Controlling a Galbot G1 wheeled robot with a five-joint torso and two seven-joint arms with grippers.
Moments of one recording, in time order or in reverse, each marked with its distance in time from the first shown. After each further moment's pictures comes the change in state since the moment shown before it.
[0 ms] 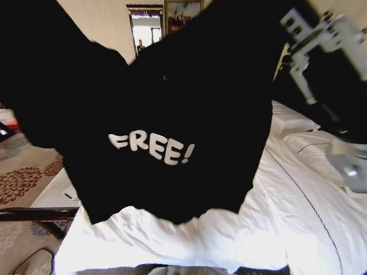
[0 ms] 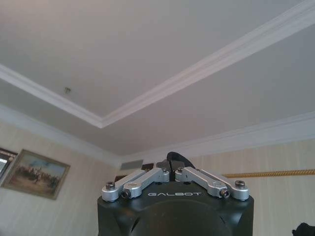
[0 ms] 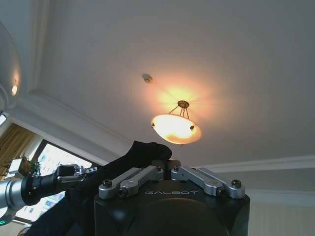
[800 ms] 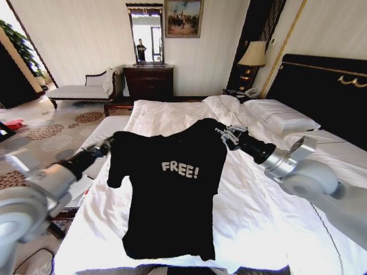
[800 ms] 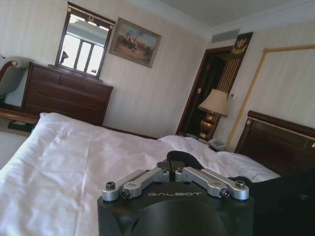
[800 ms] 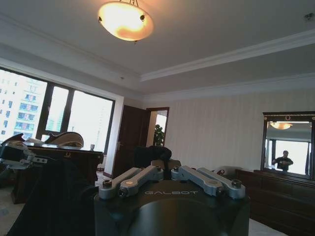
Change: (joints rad) left arm 0.193 -0.245 0.636 0.027 0.700 0.217 -0.098; right arm 0.008 0.170 -0.579 -0.300 -0.481 -0.100 -0.076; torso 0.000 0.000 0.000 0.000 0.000
